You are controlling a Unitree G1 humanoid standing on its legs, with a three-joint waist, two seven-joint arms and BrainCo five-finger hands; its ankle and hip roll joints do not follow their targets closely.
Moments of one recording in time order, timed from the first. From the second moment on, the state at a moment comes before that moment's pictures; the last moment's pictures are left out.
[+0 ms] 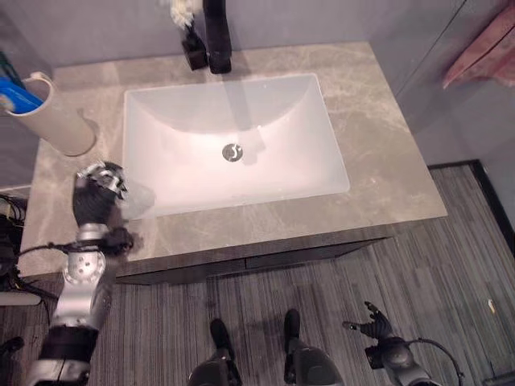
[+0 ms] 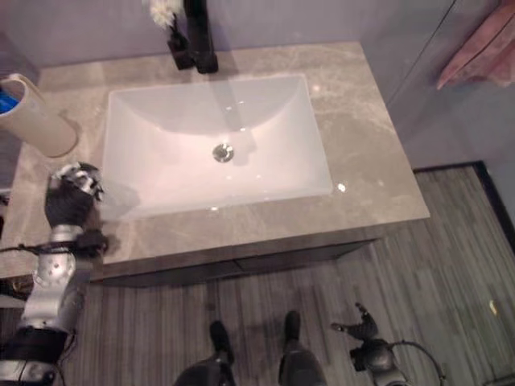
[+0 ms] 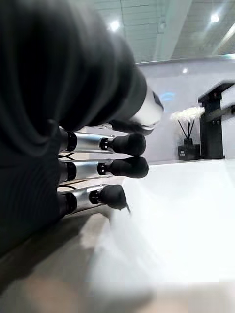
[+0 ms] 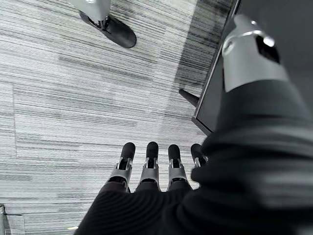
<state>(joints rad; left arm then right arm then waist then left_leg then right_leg) -0.09 0.59 0.04 0.11 -0.57 -0.35 0.16 -0.02 -0.36 0.20 1.01 0.02 -0.13 -0.19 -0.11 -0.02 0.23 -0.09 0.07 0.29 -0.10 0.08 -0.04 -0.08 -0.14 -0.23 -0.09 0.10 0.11</state>
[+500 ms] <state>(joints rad) 0.04 0.51 0.01 0.13 -0.53 -0.33 0.07 0.13 -0.34 0.07 1.06 0.02 -0.12 -0.19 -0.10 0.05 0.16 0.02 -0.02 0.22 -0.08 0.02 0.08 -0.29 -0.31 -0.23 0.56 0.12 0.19</state>
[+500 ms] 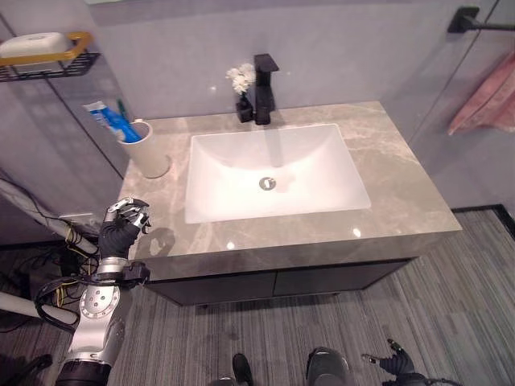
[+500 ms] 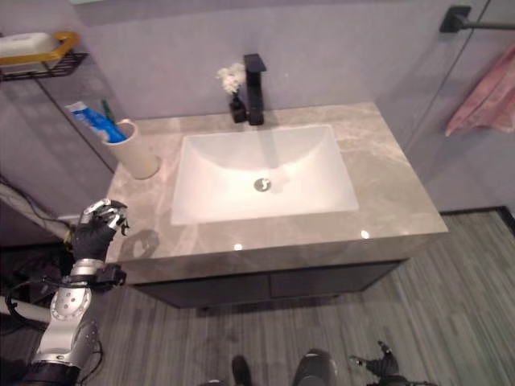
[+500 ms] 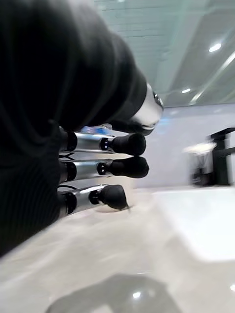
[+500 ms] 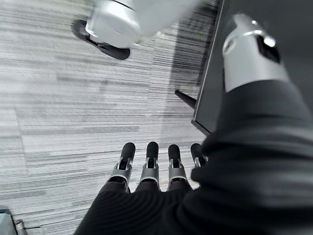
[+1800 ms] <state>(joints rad) 0.14 0.48 0.11 0.08 -0.54 -0.36 0.08 0.04 -0.35 0.14 1.16 0.02 -0.11 -0.24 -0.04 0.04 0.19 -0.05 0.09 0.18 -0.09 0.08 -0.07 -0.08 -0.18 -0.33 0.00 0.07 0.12</state>
